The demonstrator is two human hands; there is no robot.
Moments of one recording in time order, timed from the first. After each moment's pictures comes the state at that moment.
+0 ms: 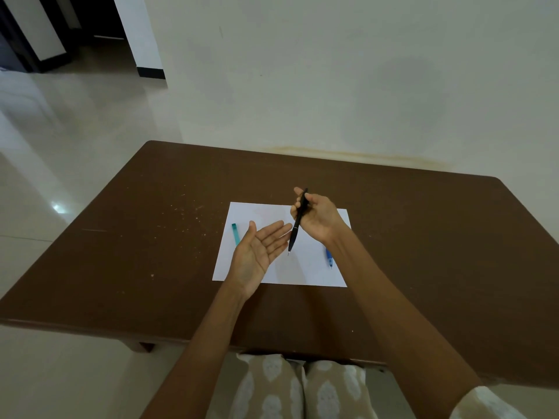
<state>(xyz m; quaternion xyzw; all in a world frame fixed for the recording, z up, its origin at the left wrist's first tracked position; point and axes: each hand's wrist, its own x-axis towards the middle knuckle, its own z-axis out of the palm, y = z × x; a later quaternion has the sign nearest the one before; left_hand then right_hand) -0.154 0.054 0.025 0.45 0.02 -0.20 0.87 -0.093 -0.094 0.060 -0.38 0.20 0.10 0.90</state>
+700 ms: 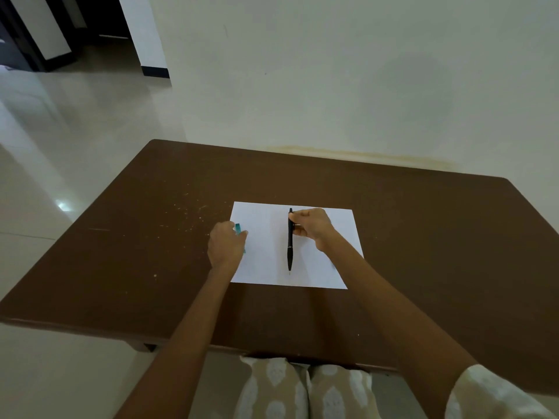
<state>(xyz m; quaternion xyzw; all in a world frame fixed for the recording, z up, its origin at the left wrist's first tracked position) -0.106 0.087 0.006 0.91 0.16 0.03 0.39 -0.083 -0.087 0.024 -0.72 0.19 0.08 0.66</state>
